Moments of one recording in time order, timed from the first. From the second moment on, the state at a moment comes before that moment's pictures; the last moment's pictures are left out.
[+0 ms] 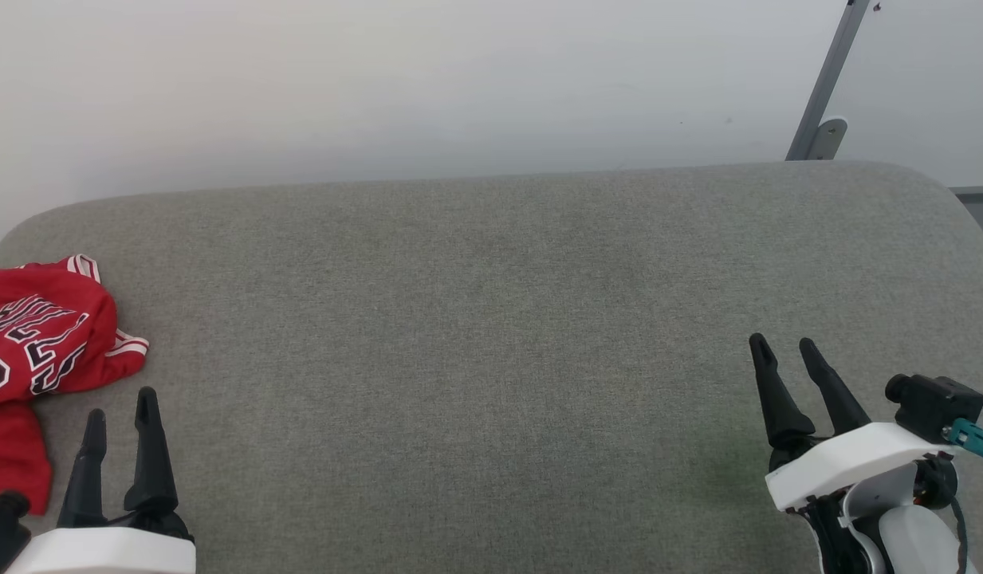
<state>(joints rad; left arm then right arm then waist) 0.05 0.16 0.16 0.09 -0.64 -0.12 -0.18 -0.15 -0.17 0.09 0.30 0.63 0.13 -0.12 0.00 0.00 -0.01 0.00</state>
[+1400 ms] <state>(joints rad) 0.08 0.28 0.01 0.11 -0.41 -0.13 -0.26 -0.17 -0.21 0.13 0.32 0.33 0.13 -0.21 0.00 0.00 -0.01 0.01</state>
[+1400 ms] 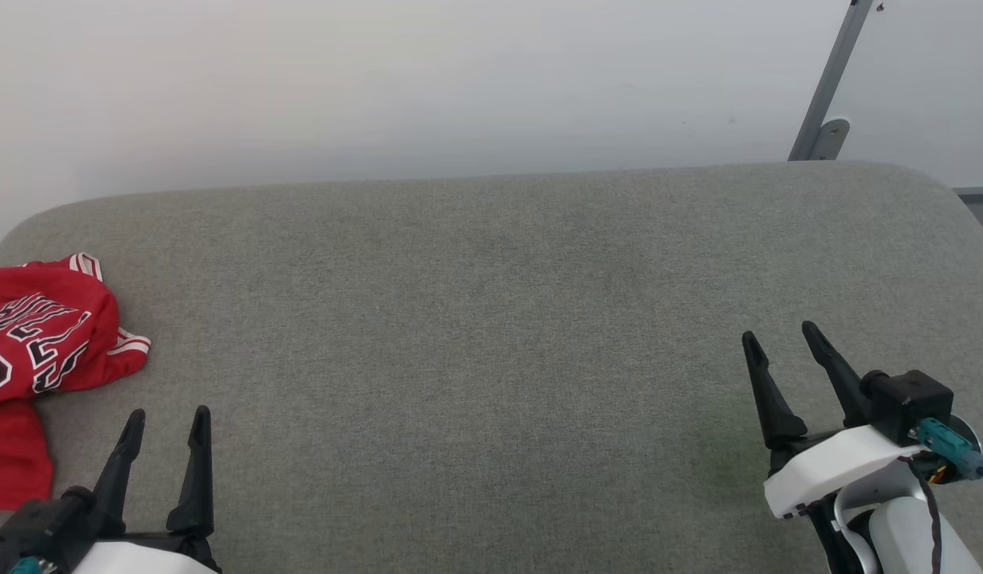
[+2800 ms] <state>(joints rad) 0.07 0.24 0.15 0.12 -0.41 -0.11 -0.26 -0.18 -0.21 0.22 0.29 0.34 0.13 -0.20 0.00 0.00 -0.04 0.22</state>
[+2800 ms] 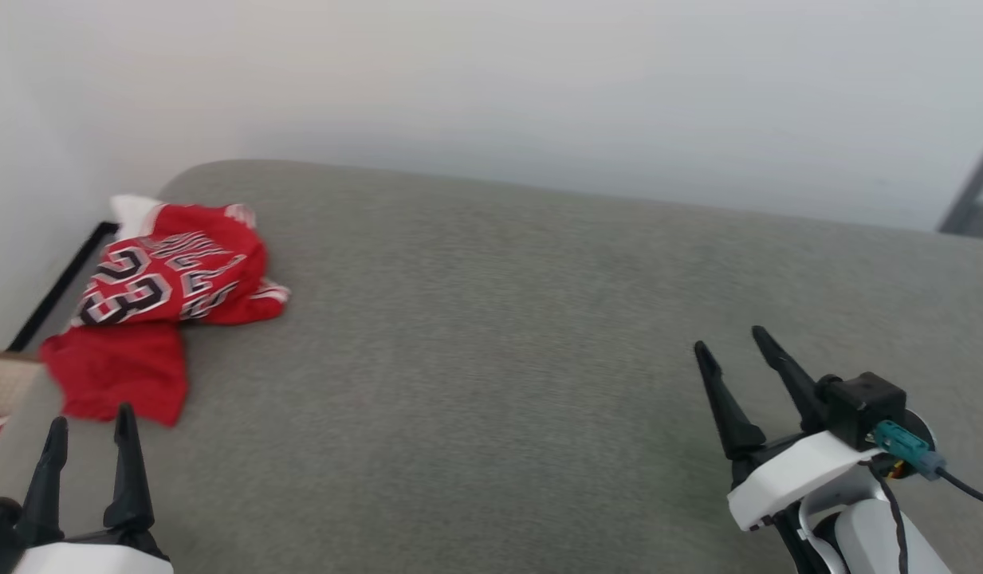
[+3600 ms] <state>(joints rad) 0.10 0.19 0.20 0.13 -0.41 -0.11 -0.26 -0.22 -0.22 0.29 0.29 0.38 0.13 -0.19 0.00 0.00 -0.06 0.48</state>
